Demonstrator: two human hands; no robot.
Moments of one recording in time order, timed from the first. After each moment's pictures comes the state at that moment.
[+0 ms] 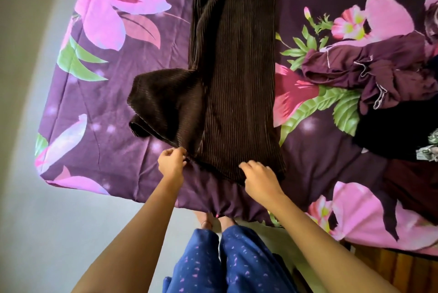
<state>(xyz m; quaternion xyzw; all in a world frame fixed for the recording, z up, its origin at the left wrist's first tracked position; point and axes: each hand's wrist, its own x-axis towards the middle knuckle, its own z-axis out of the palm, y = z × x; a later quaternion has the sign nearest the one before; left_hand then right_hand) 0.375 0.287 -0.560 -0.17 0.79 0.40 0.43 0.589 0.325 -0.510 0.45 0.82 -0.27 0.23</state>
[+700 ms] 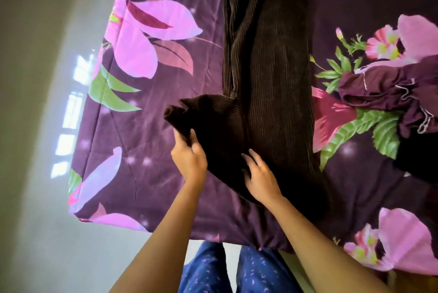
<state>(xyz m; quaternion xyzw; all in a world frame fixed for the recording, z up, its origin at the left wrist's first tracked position) 0.294 0.357 -0.499 0.12 0.85 0.43 0.27 0.465 0.355 -0.552 0.55 0.75 -0.35 0.08</state>
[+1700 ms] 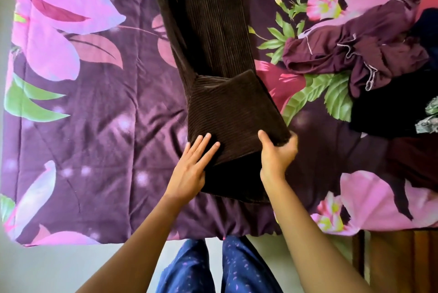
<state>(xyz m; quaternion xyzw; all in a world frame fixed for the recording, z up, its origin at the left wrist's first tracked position) 0.381 0.322 -0.574 0.74 0.59 0.15 0.28 0.563 0.397 -0.540 0.78 0.20 -0.37 -0.47</state>
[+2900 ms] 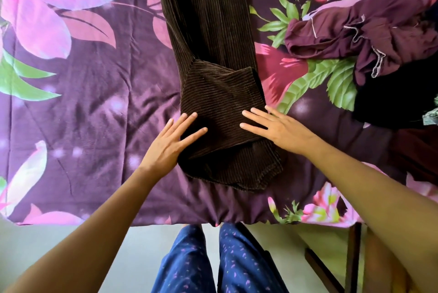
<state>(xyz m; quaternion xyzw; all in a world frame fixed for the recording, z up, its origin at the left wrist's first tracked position) 0.339 0.340 -0.579 0.82 0.53 0.03 0.18 0.661 0.447 -0.567 0.20 0.97 -0.05 0.16</state>
